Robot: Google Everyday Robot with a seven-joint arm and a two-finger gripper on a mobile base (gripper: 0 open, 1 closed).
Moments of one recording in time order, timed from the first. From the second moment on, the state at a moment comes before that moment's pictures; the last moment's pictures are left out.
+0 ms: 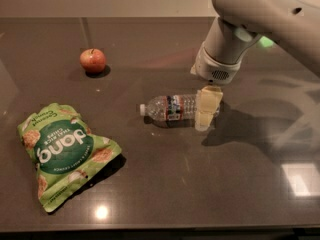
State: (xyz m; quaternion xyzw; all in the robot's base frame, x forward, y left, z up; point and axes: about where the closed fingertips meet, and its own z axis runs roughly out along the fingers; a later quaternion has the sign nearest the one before) arm 0.541 -0.101 0.861 -0.69 0.71 0.03 0.13
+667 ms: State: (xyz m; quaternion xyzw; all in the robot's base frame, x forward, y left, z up) arm 0.540 -0.064 0.849 -0.71 0.69 0.04 0.11
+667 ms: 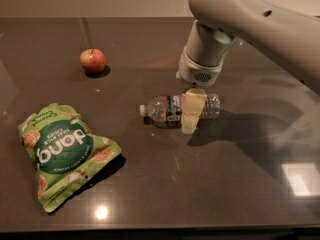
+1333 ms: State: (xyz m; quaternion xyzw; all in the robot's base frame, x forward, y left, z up) arm 0.533 -0.038 0.840 -0.73 0.68 0.04 0.08
